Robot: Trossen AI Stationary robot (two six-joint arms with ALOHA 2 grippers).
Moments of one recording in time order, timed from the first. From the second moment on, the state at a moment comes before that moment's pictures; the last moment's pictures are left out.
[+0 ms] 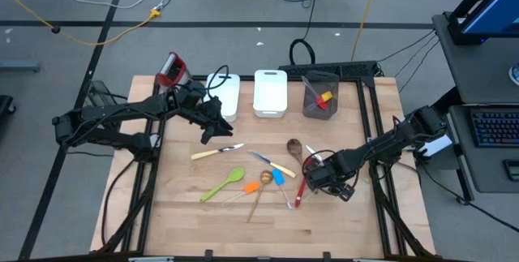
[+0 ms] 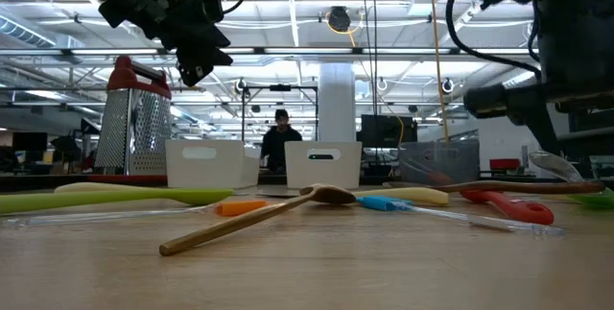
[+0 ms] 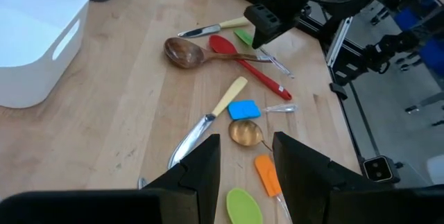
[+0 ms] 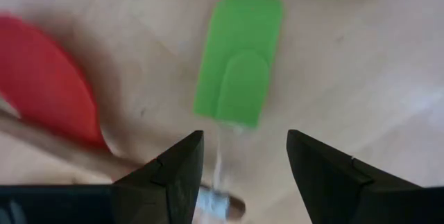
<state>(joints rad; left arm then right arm) 0.41 1.13 0.73 -0.19 0.60 -0.19 0.38 1.54 0.84 -0.79 -0.11 2.71</state>
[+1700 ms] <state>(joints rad) 0.41 1.13 0.73 -0.19 0.60 -0.21 0.38 1.54 0.72 -0.62 -0.06 2.47</state>
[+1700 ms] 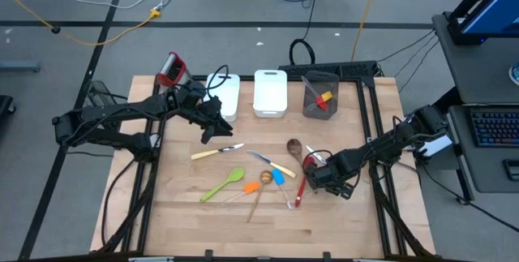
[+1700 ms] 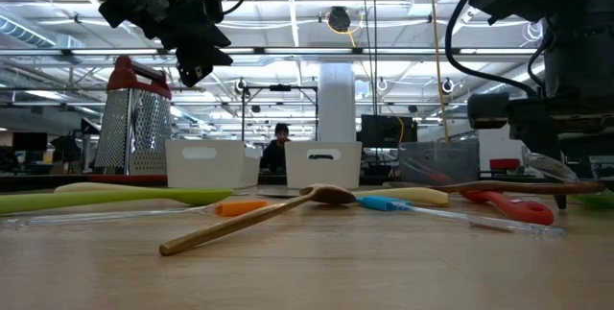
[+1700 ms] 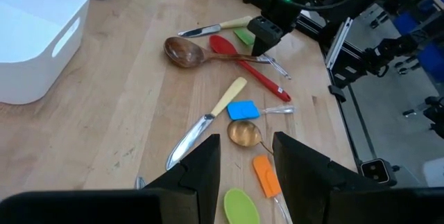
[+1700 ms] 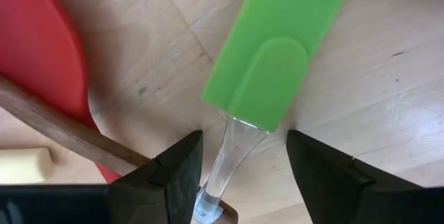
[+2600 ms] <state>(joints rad) 0.41 1.13 0.73 -0.19 0.63 -0.20 0.36 1.54 0.58 -0.54 -0.14 2.48</state>
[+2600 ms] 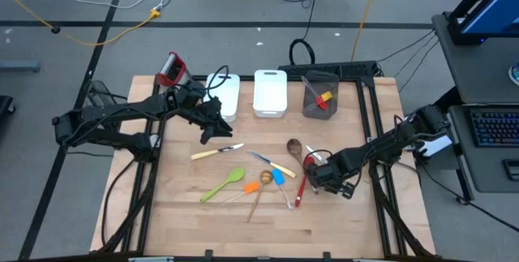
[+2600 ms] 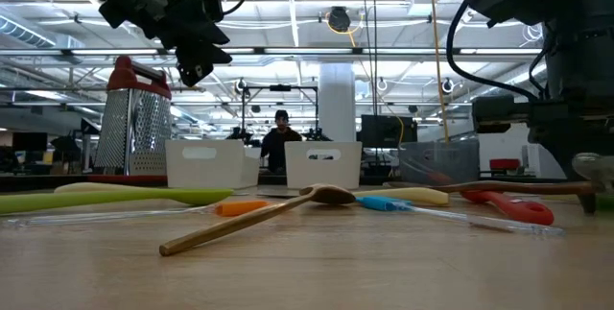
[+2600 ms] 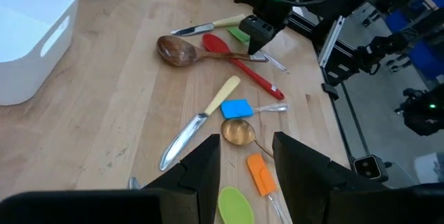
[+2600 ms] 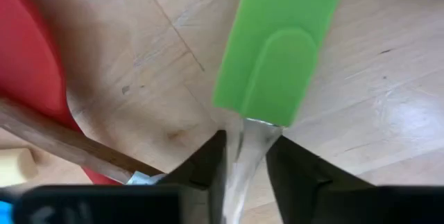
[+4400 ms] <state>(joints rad) 0.41 1.13 0.73 -0.17 0.63 -0.22 0.27 1.22 0.58 0.02 0.21 2.24</state>
